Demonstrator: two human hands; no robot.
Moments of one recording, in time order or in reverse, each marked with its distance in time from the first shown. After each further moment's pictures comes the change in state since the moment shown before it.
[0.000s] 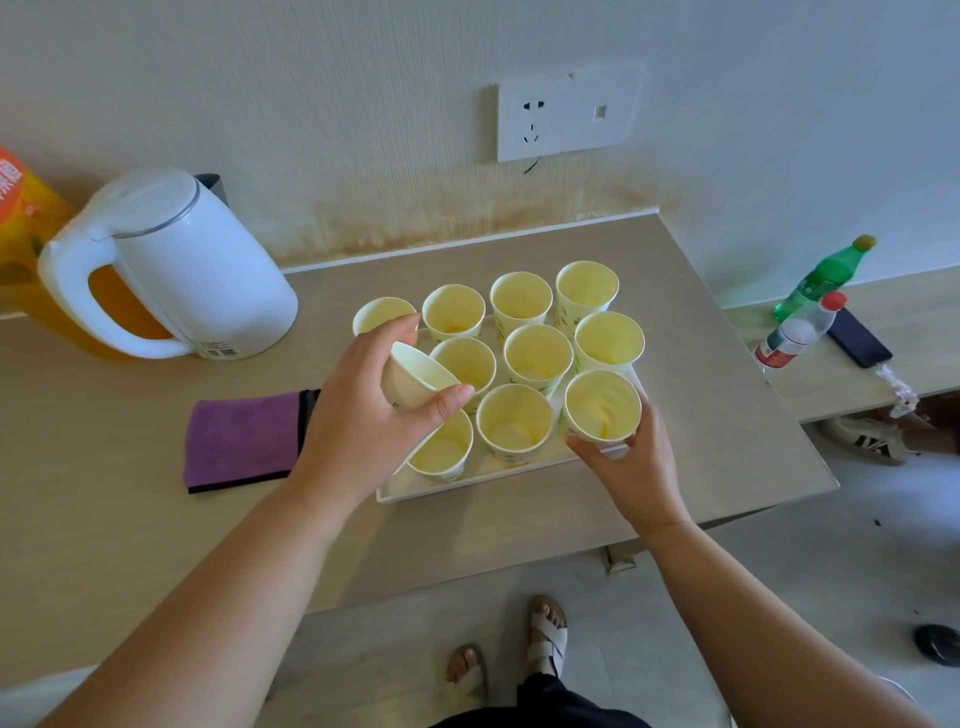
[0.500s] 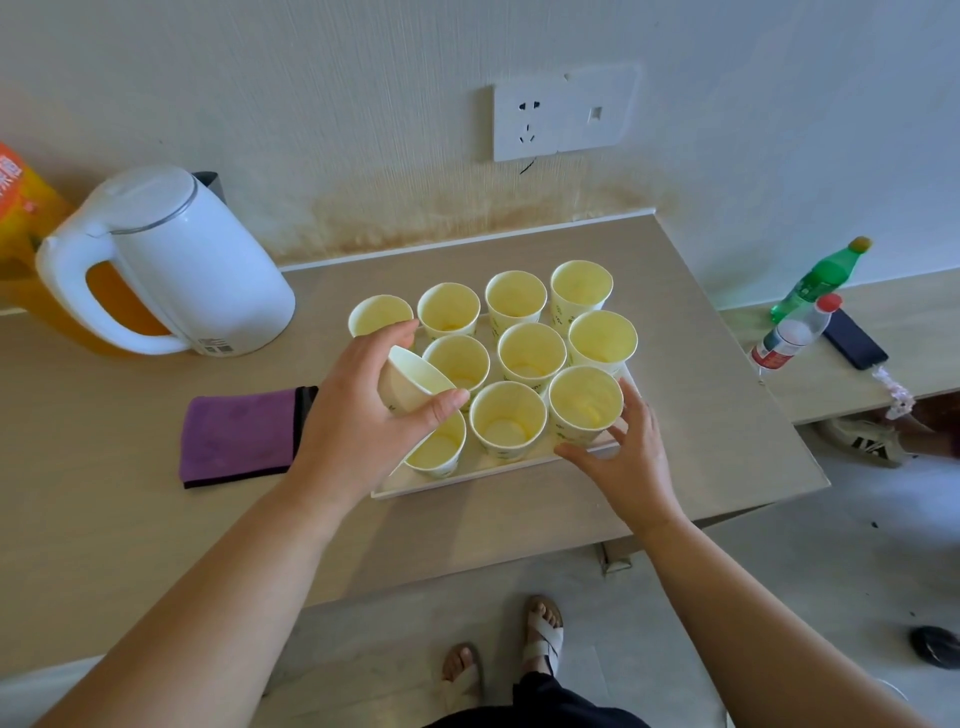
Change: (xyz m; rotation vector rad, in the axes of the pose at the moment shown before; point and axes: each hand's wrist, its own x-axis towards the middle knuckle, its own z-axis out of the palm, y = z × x) left_hand -0.006 0.001 0.002 0.026 0.000 0.000; right_hand -0.001 0.003 -0.004 0.011 -0.092 0.001
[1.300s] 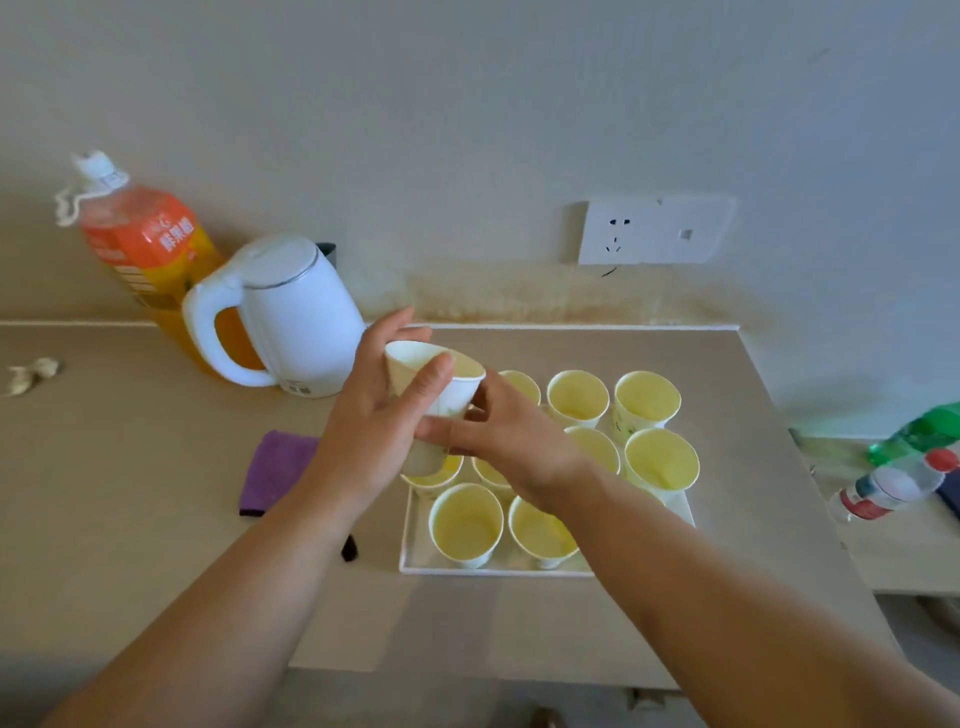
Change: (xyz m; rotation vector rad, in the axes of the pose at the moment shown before) left_hand 0.040 0.026 -0.030 -0.422 0.270 -0.093; right_hand 0.055 -0.192 0.081 0.339 -0.837 -0.039
